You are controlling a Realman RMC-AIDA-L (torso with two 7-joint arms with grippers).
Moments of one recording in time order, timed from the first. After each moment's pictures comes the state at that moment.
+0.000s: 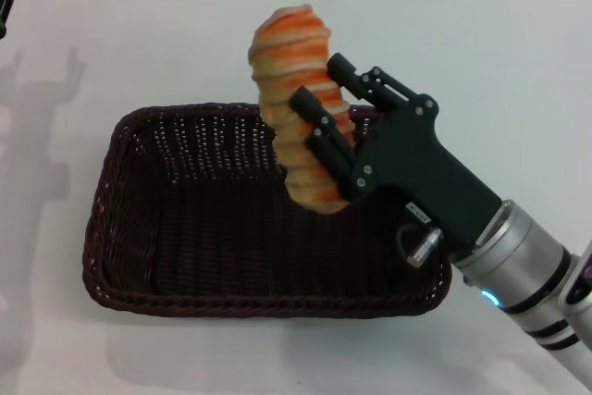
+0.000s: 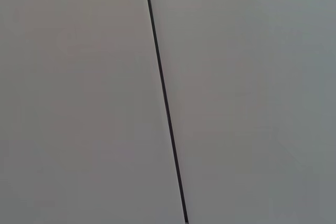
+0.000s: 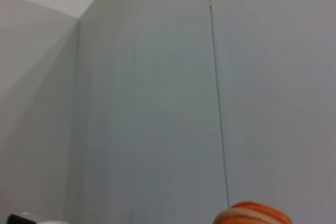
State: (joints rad) left arm -0.36 -2.06 -1.42 -0.38 2.63 1.07 0.15; right arm 0.47 2.09 0.21 0.49 -2.31 -1.48 0.08
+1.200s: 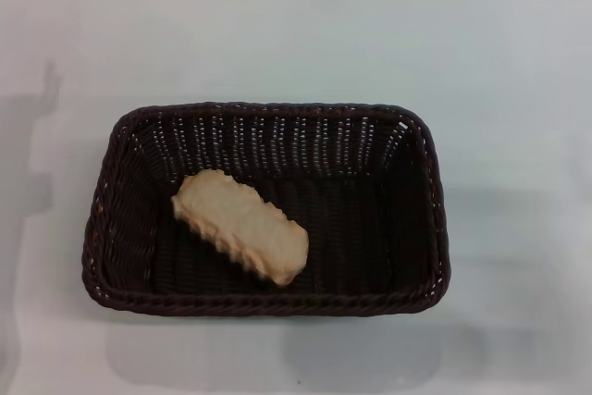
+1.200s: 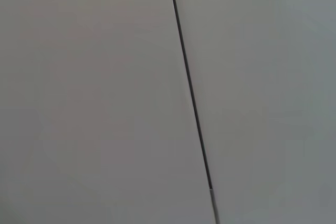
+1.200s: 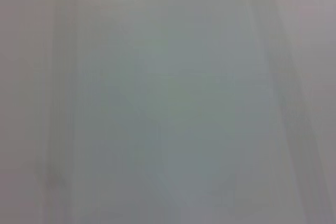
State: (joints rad) left arm -0.34 -2.07 -1.44 -0.32 2.62 1.08 0.14; right arm 0.12 2.09 0.68 0.44 -2.13 -1.61 0.09
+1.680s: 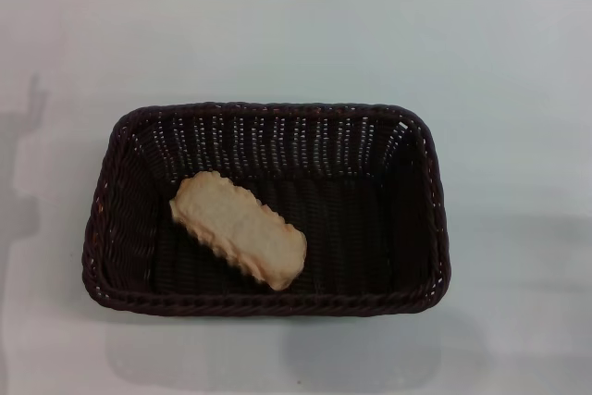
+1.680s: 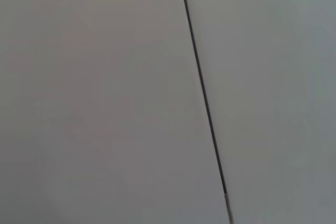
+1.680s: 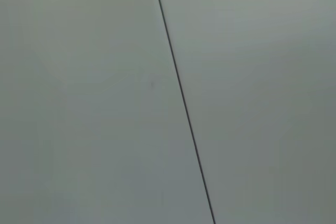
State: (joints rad) left arm -0.29 -2.07 -1.43 -0.31 2.63 1.17 0.14; right arm 0.08 2.09 0.65 0.38 -1.97 -1.65 0.09
